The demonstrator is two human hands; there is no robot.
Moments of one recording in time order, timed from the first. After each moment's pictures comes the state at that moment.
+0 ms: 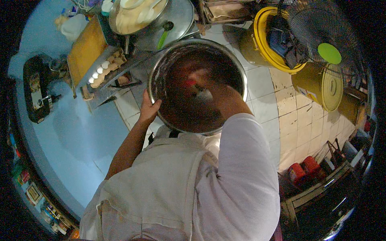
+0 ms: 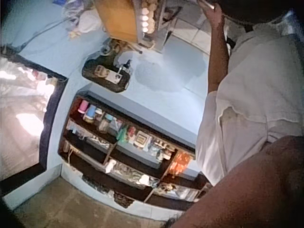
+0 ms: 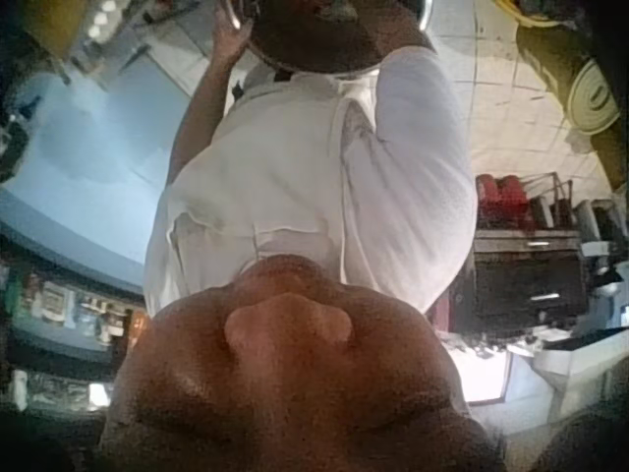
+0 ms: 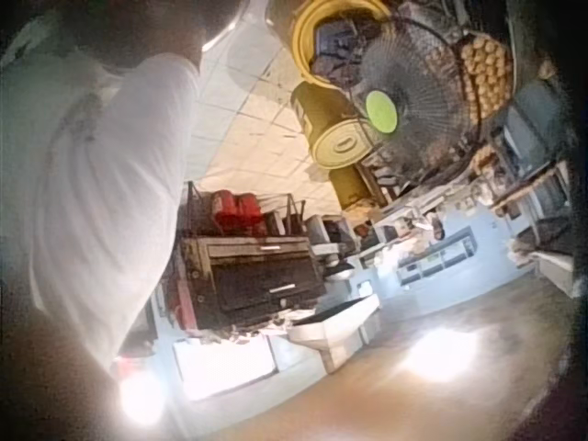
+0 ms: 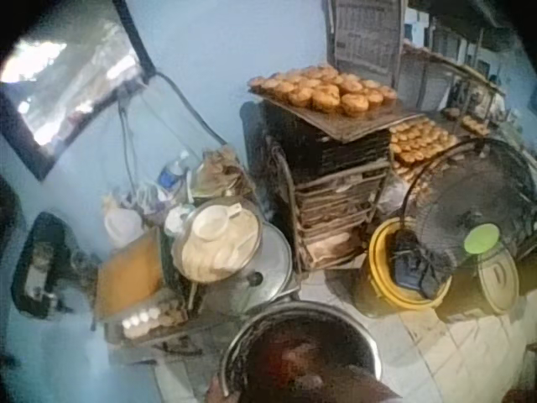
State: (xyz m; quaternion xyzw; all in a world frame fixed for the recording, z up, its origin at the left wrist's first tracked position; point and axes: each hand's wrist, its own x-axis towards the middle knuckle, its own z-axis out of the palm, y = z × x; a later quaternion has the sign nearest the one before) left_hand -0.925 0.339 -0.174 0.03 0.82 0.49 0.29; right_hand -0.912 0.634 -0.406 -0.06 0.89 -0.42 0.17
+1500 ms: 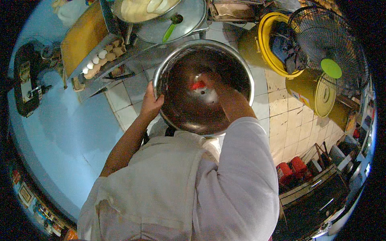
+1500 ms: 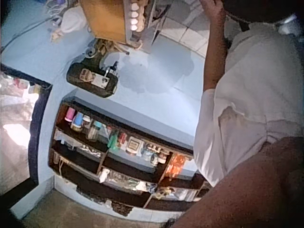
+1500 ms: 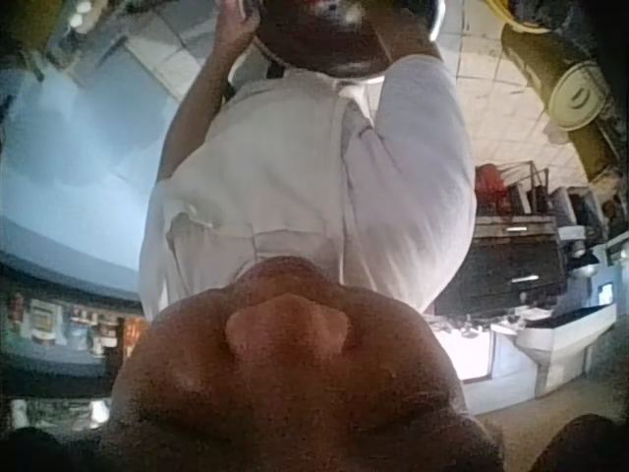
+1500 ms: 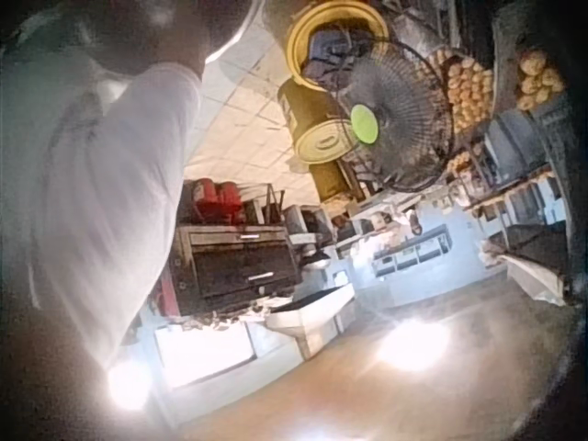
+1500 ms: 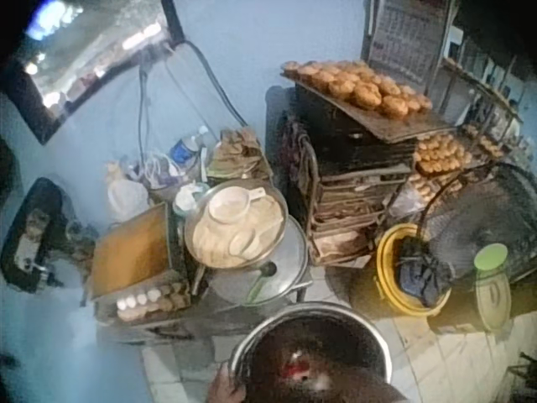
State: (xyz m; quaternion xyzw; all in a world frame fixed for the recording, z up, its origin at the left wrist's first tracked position) left_hand -0.925 0.347 -0.169 0.04 0.87 0.43 0.25; right_hand -0.896 0.643 -0.363 0.03 0.83 -0.46 0.32
